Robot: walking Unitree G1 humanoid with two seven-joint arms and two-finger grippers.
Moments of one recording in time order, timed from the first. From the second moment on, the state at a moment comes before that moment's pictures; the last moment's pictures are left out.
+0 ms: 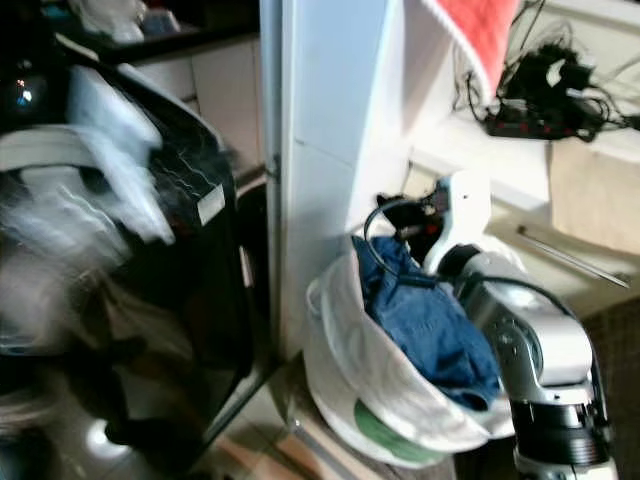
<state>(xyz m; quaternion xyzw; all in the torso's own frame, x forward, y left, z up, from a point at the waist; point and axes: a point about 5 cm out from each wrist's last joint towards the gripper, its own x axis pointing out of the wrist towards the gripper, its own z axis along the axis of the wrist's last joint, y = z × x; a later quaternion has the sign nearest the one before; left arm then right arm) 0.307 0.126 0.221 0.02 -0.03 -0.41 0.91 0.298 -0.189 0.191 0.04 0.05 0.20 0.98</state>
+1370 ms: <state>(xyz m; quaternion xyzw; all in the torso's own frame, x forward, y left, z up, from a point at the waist) 0.309 0.119 0.180 0.08 0.00 -0.34 0.94 0.293 -0.215 0.195 0.03 0.01 0.12 0.99</state>
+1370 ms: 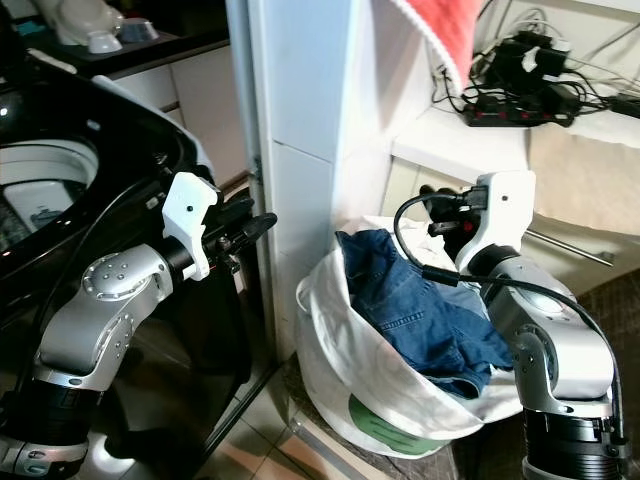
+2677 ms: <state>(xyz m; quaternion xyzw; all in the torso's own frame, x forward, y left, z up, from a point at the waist) 0.310 0.132 0.166 0.07 0.01 -0.27 0.96 0.297 -0.190 0.204 0.07 -0.01 0.18 0.98</state>
